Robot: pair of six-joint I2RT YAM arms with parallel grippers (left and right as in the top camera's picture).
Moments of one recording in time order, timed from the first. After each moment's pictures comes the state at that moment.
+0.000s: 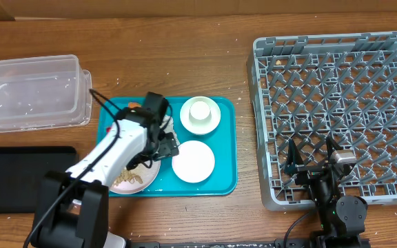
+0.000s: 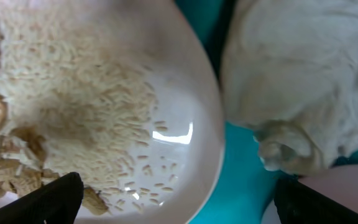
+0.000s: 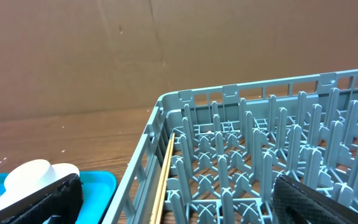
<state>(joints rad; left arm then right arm) -0.34 1.66 1.00 -0.91 -0.06 -0.66 0.09 0.01 0.02 -0.04 -0.04 0.17</state>
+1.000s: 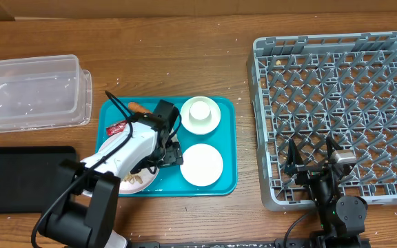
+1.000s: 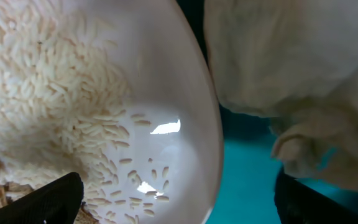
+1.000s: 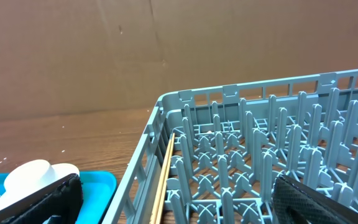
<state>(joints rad) -0.38 1.72 0.96 -0.88 -0.07 -0.61 0.09 0.01 0.02 -0.03 -0.04 0.17</state>
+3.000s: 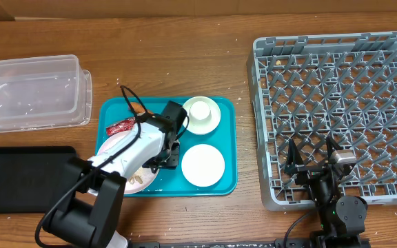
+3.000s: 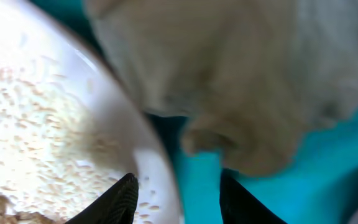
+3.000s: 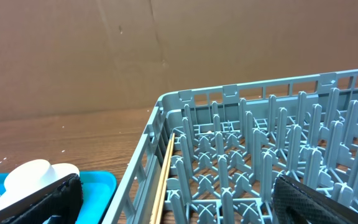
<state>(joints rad) -0.44 1.74 0.98 -0.87 -0.12 -0.42 0.09 0.01 0.02 -0.03 -0.04 0.17</state>
